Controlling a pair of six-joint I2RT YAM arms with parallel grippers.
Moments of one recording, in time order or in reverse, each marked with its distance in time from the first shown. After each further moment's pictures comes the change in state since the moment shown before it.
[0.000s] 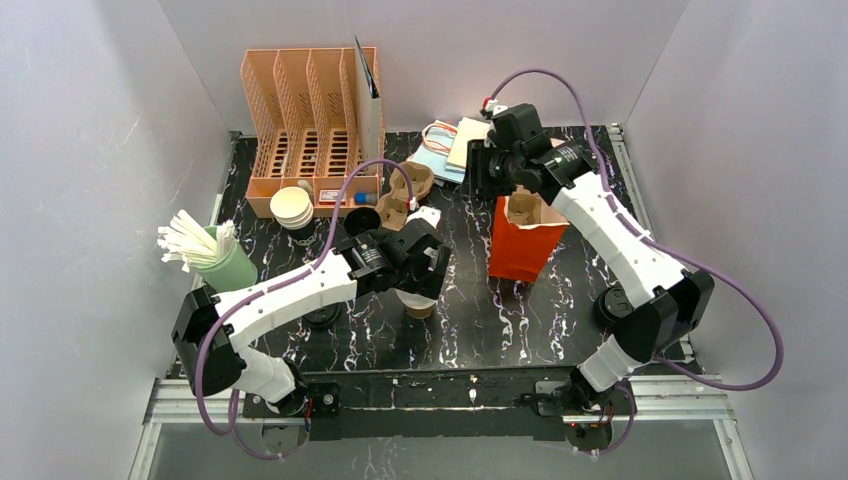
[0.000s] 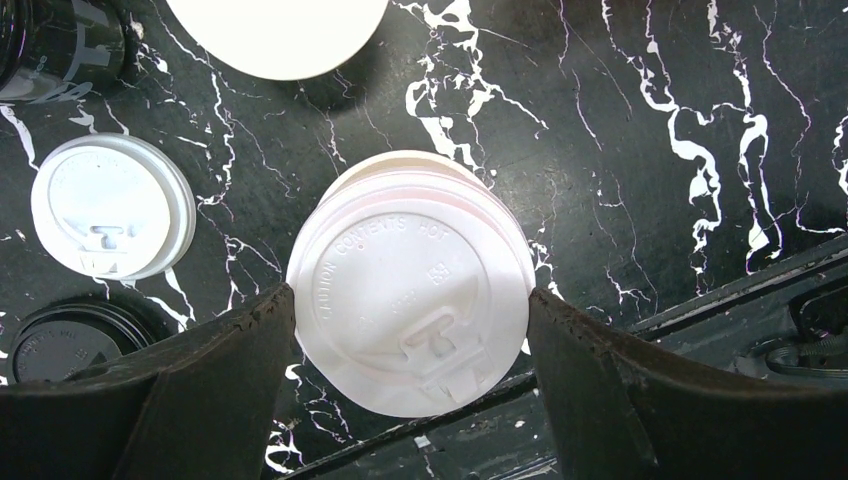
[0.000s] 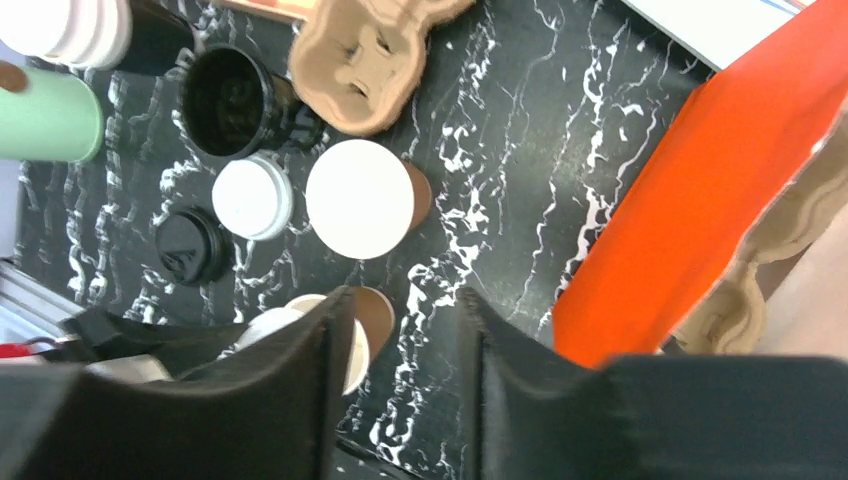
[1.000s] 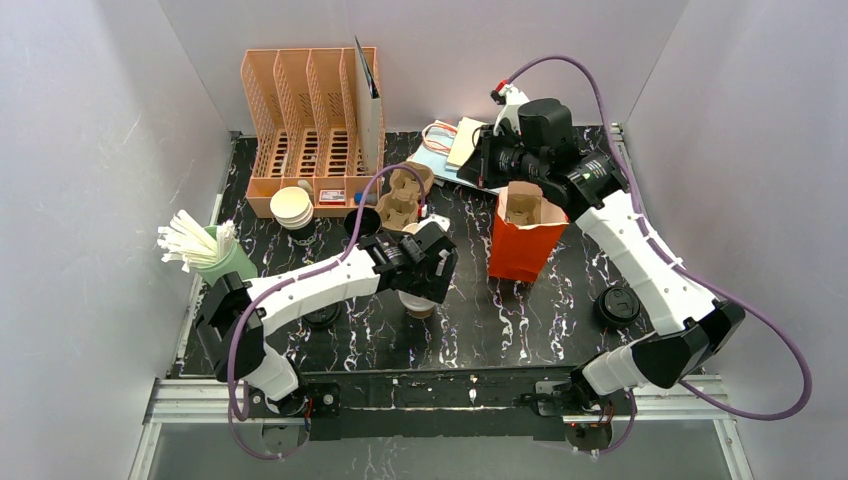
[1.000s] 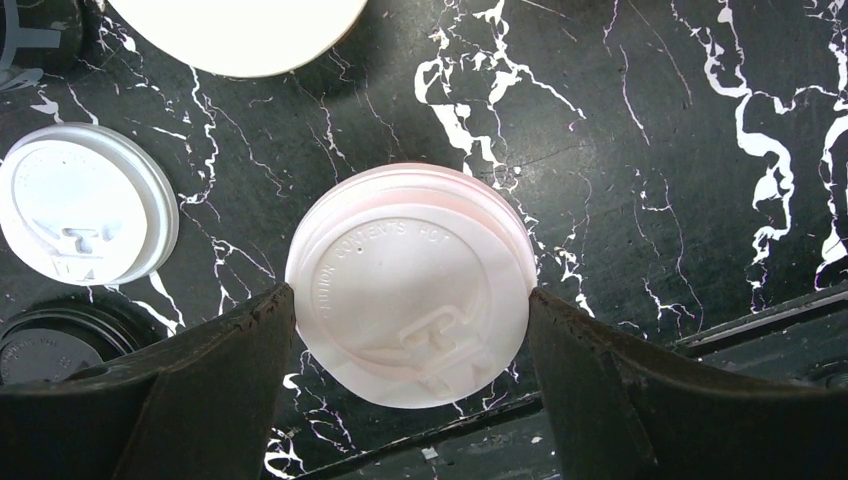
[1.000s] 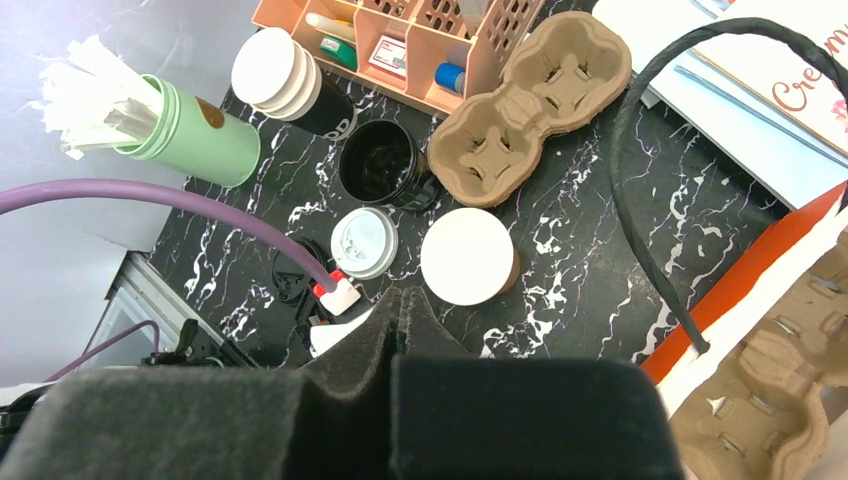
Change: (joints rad) left arm 0.000 0.124 0.010 -0.003 0.004 -0.001; right arm -0.003 -0.156 -0.051 0.214 -0.142 -0.005
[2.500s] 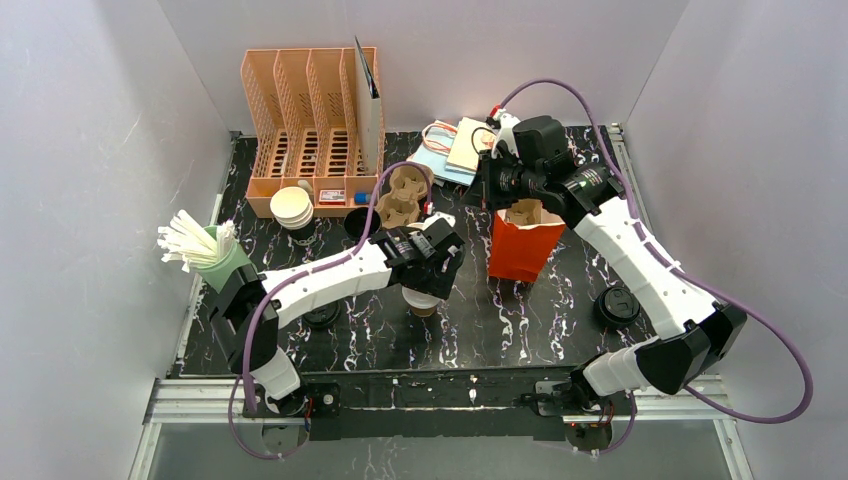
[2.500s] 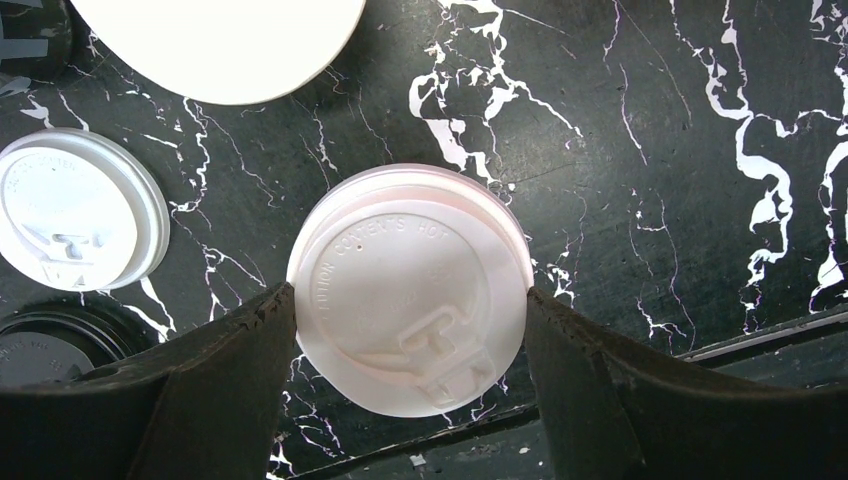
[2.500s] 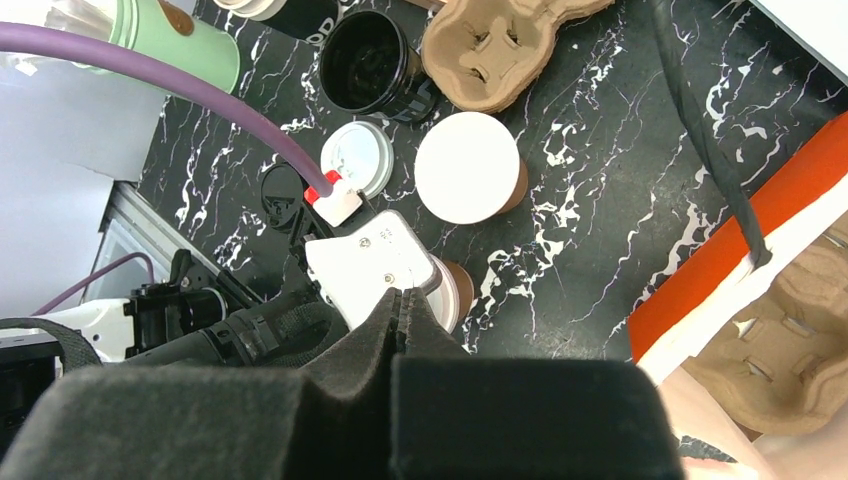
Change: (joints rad) left arm 0.000 0.081 0.066 -0.024 0.007 -0.022; right arm 0.000 -0.034 -0.098 -0.089 -0.060 -0.003
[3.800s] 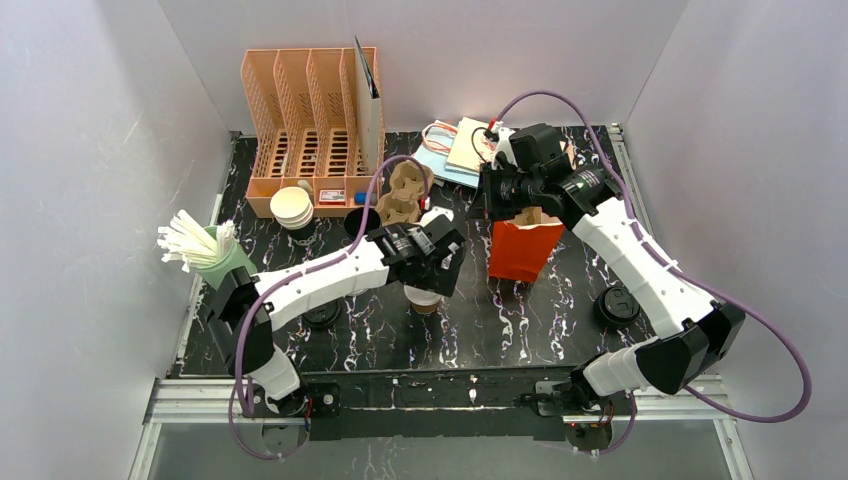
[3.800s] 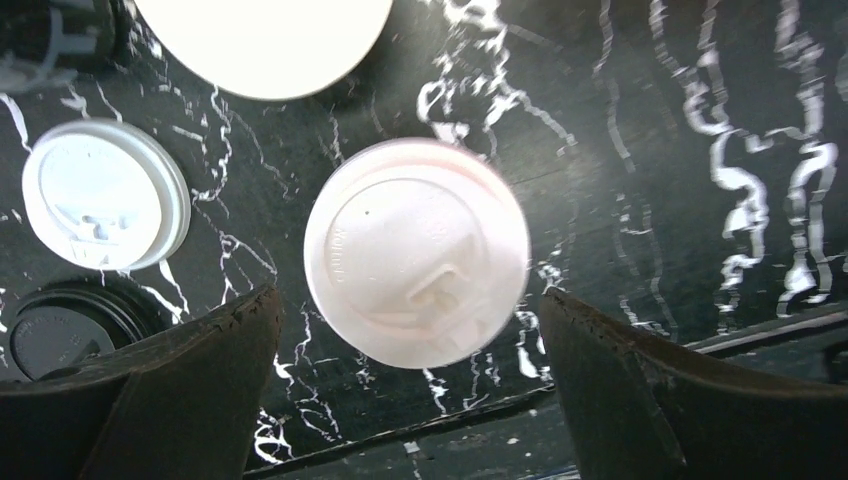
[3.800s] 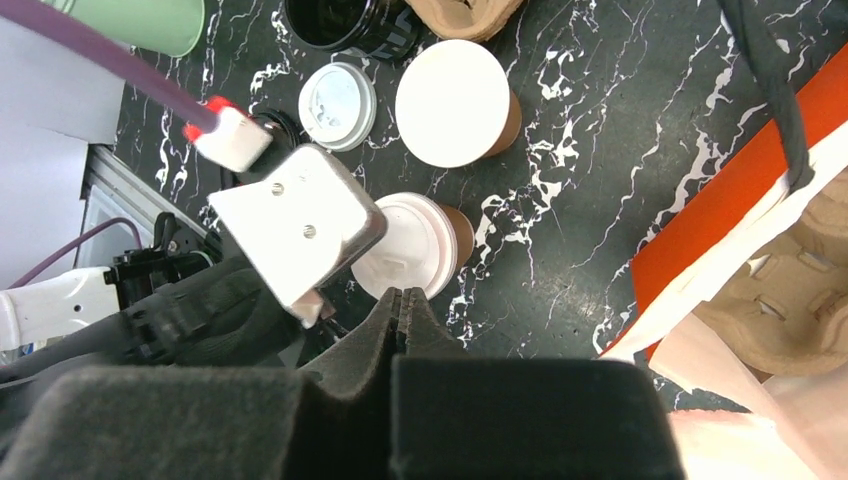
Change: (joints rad) left arm -0.007 -0.022 0.024 -0.055 -0.053 -0.038; right arm 0.000 -0.001 -0.024 -0.090 -0.007 0.004
